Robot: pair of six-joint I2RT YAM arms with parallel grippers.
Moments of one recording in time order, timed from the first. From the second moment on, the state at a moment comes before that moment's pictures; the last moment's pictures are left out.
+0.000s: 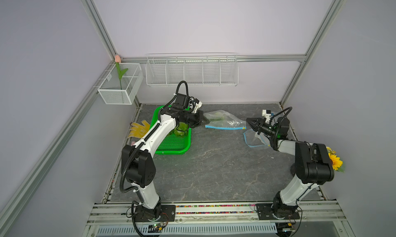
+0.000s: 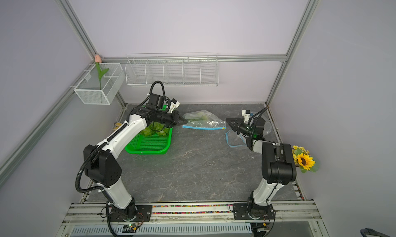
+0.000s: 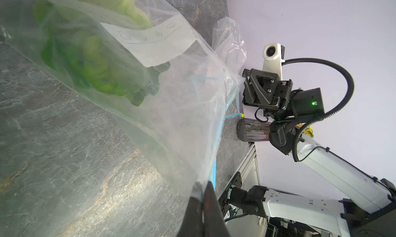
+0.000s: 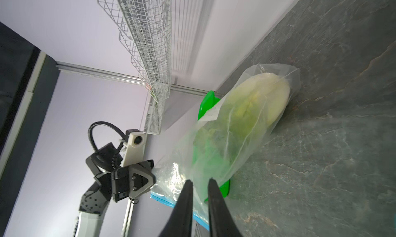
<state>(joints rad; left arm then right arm) -0.44 1.76 1.63 -0.69 0.73 -0.51 -0.06 1.70 0.80 0.77 -0.97 1.24</state>
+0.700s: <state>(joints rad) -0.44 1.77 1.62 -0.68 0.74 -0.51 0.04 1.61 1.01 0.09 -0.88 0.73</state>
